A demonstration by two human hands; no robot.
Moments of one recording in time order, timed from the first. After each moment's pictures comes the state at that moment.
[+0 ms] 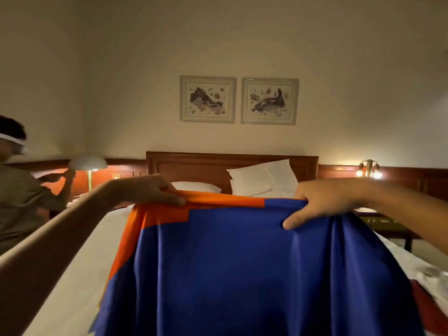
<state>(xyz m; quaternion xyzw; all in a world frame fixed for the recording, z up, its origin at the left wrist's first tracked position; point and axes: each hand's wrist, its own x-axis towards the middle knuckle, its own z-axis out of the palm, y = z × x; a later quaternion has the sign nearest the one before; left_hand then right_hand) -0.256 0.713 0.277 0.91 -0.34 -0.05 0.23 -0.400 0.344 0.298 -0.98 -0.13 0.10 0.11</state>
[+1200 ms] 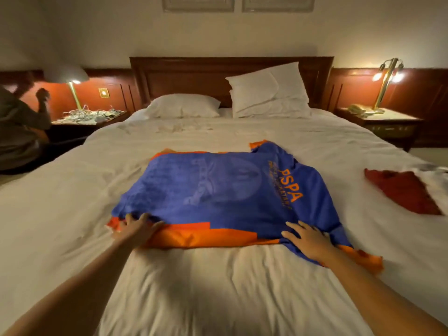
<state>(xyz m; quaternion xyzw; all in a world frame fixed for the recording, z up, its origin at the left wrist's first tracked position) -0.247 0.733 -0.110 0.98 0.09 -0.07 0.13 -0.360 0.279 -0.139 -0.97 0.16 0.08 0.15</state>
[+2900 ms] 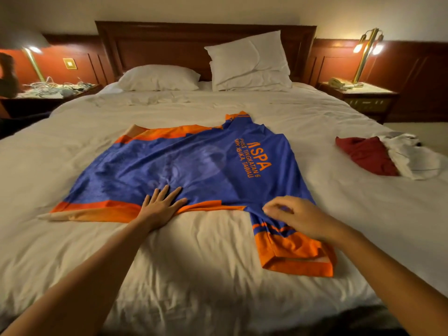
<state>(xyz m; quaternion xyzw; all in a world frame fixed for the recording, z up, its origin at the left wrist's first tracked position) -0.276 0.621 -0.170 0.98 -0.14 -0.10 0.11 -0.477 0.289 -0.067 -0.91 -0.03 -0.01 0.41</state>
